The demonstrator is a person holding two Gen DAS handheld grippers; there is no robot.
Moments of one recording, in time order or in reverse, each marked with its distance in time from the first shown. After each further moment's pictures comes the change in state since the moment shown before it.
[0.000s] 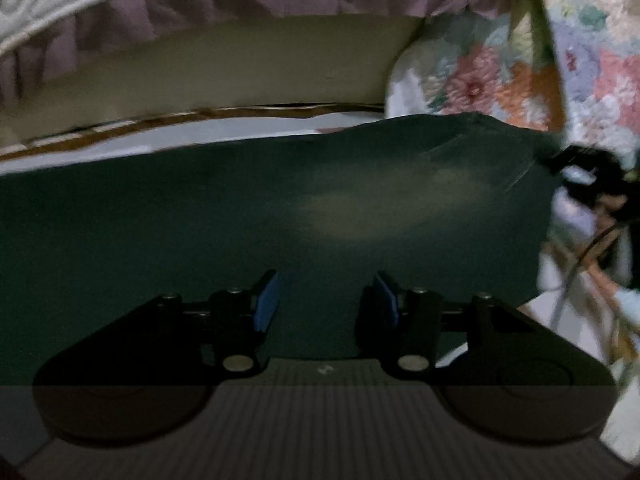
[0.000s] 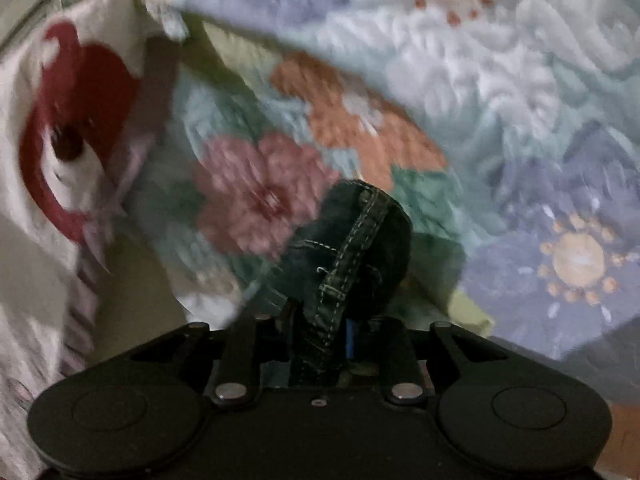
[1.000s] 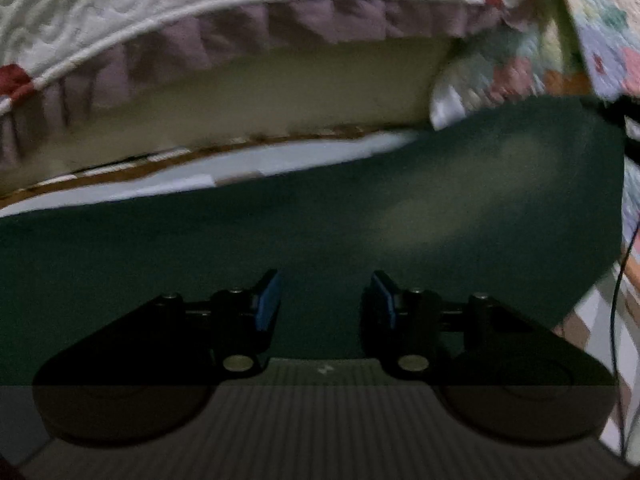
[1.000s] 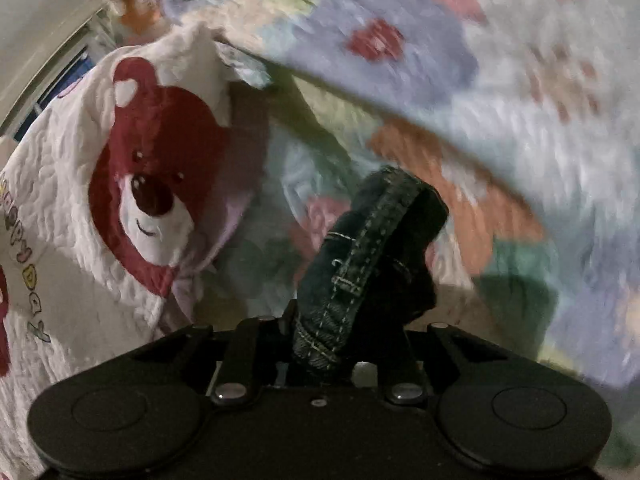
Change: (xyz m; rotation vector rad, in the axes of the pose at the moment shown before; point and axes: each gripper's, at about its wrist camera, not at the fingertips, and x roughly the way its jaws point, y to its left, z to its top) left arm -0.011 0.024 0.008 0.085 -0.035 0.121; right arm -0.029 0.072 0.024 -0.037 -0.131 0.101
